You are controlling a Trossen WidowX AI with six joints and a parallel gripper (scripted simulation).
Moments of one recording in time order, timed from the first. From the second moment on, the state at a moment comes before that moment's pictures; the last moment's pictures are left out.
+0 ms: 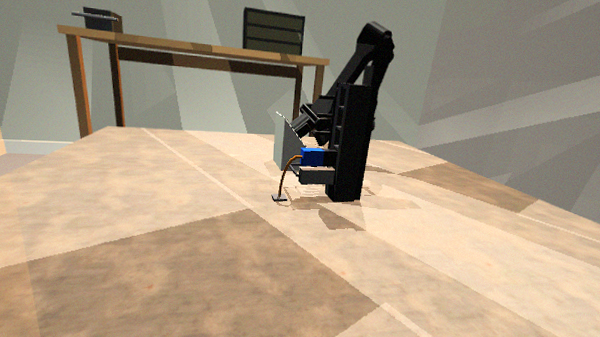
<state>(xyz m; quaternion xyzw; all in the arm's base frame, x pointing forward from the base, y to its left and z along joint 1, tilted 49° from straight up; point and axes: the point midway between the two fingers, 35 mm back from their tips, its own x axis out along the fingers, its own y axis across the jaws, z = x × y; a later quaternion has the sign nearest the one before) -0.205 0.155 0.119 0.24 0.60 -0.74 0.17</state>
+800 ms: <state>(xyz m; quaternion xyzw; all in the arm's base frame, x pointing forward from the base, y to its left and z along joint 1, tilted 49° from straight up) -0.064 0.308 0.248 0.36 0.32 -0.82 -0.31</state>
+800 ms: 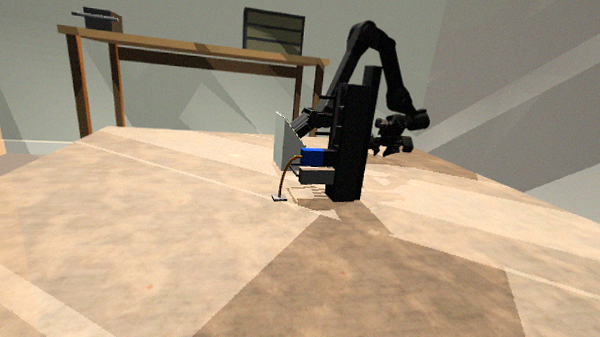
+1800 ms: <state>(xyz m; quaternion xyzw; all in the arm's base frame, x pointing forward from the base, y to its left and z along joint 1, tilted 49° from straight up) 0.321 0.203 0.225 0.23 -0.21 -0.50 -0.81</state>
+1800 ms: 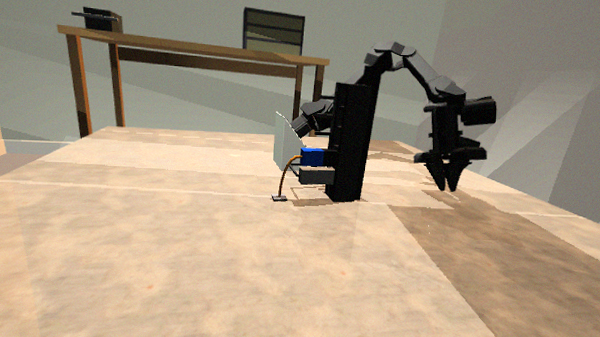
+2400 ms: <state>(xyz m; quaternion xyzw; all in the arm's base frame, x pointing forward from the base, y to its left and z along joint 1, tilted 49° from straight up) 0.390 -0.039 0.095 -0.10 -0.51 -0.17 -0.84</state>
